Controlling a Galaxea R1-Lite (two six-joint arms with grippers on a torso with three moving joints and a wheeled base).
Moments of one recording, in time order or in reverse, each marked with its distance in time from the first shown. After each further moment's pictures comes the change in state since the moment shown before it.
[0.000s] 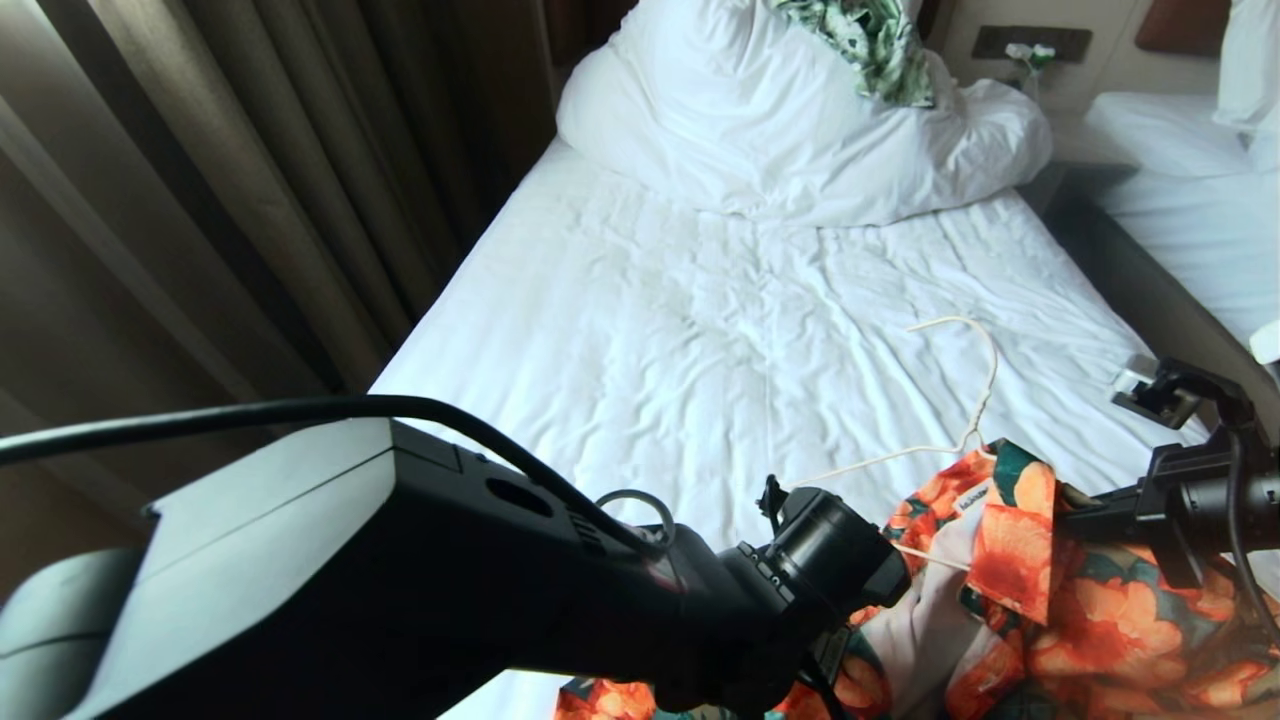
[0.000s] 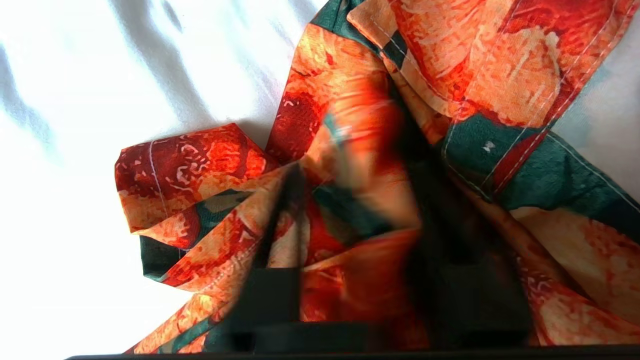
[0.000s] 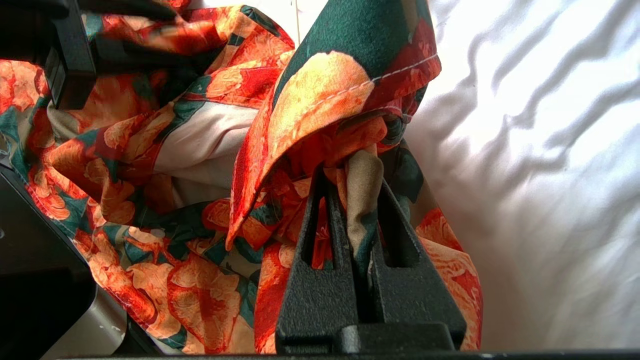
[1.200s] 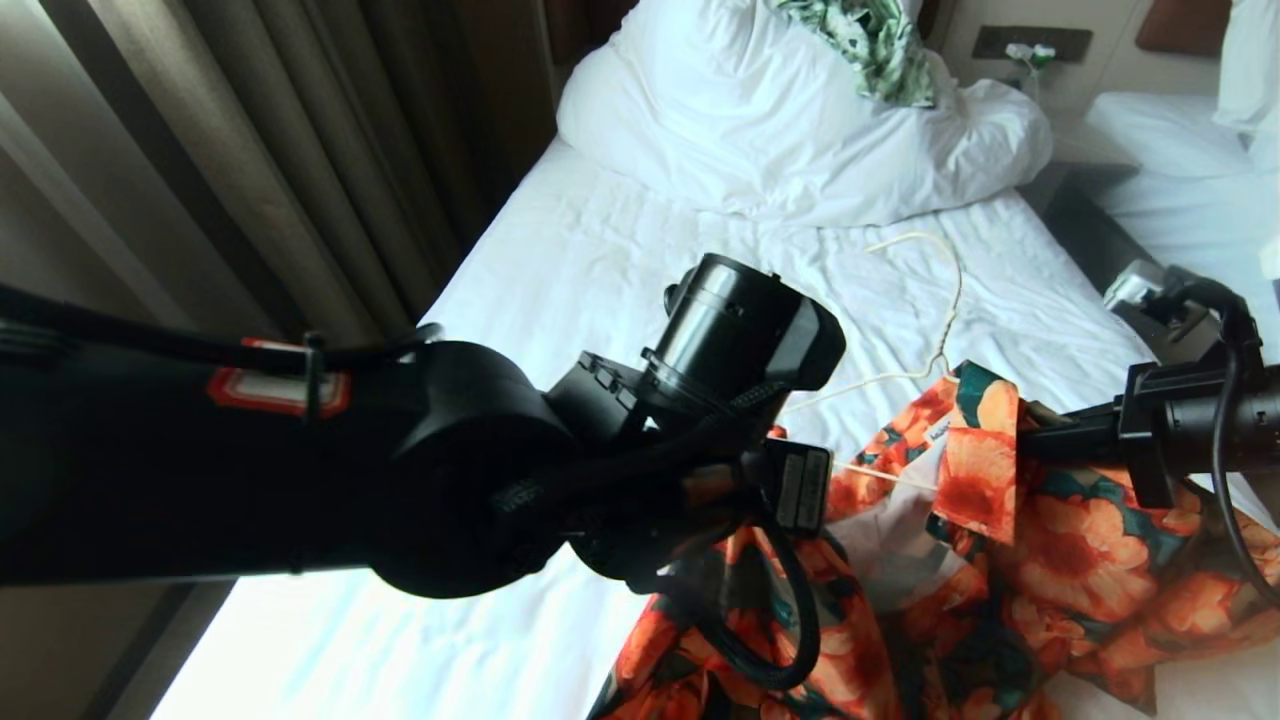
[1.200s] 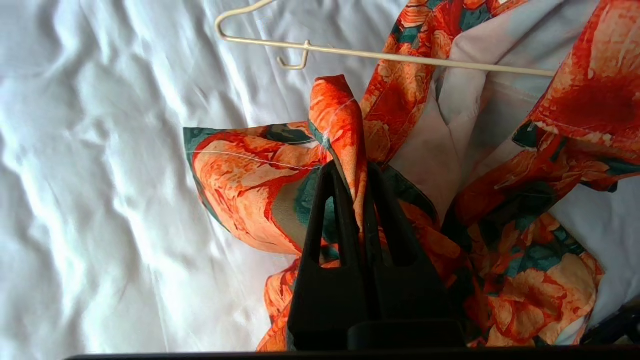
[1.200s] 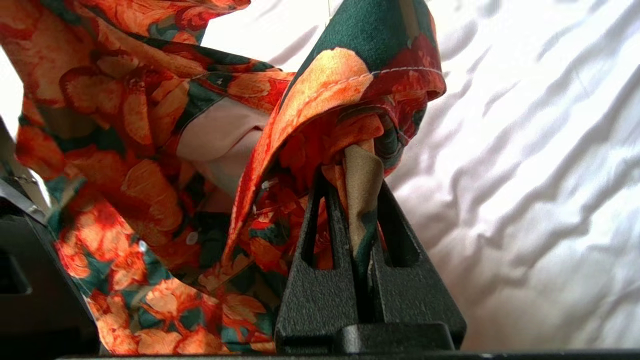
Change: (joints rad) left arm 0.039 -0.332 -0.053 0.053 -0.013 -0.033; right arm 0.088 -0.006 -0.144 -0.070 0.072 0.088
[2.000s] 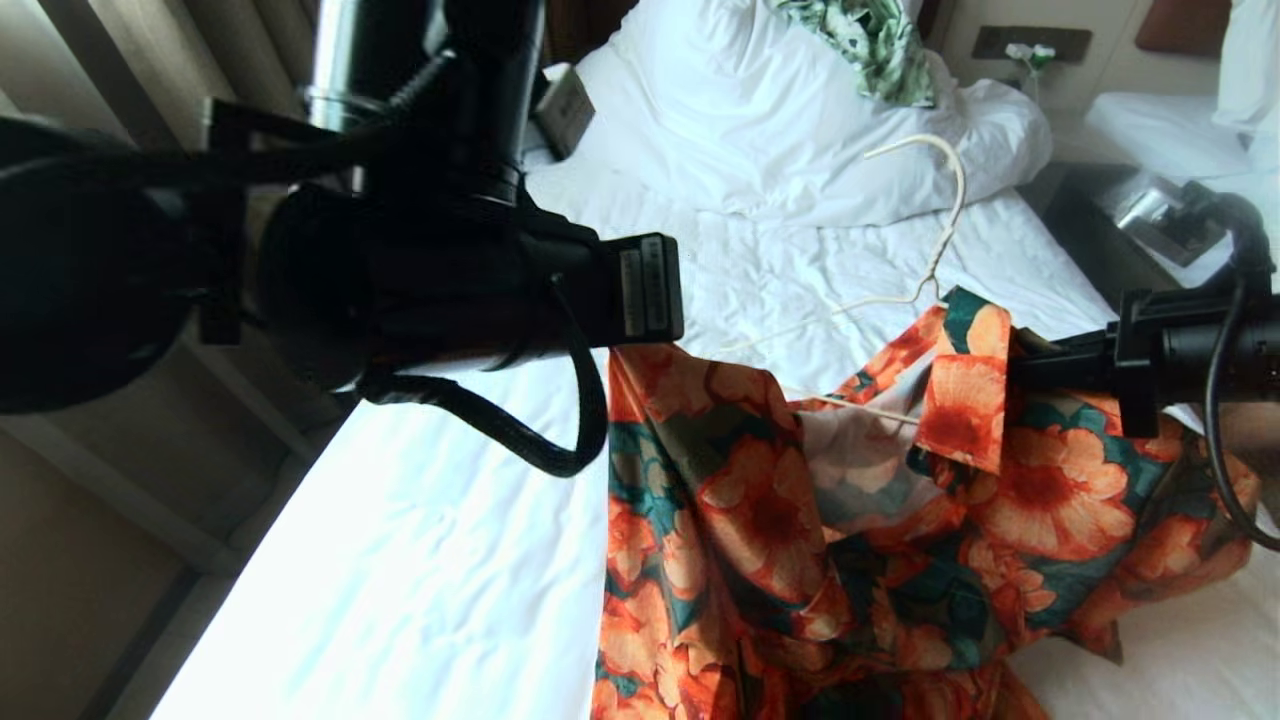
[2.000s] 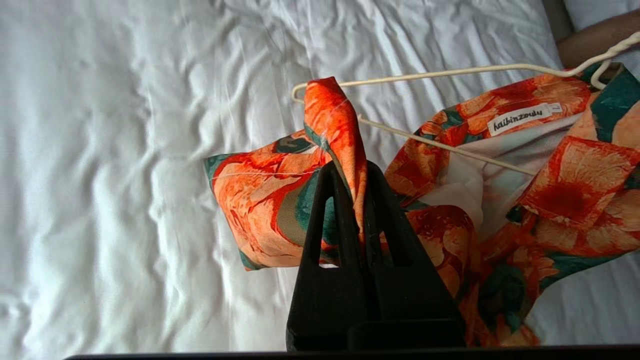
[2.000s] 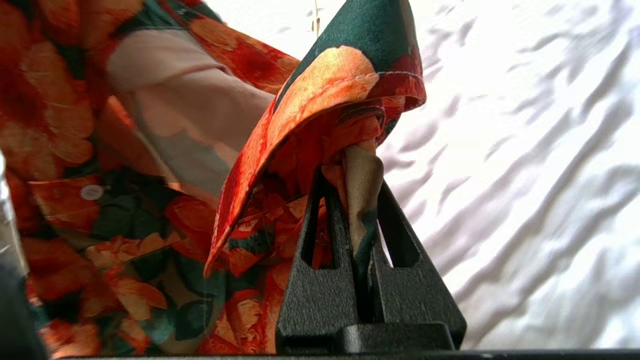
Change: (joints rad) left arm 0.151 -0.224 -0.082 0.063 0.002 0.013; right arm 0.029 0.021 -0.125 -0.078 0.034 0.021
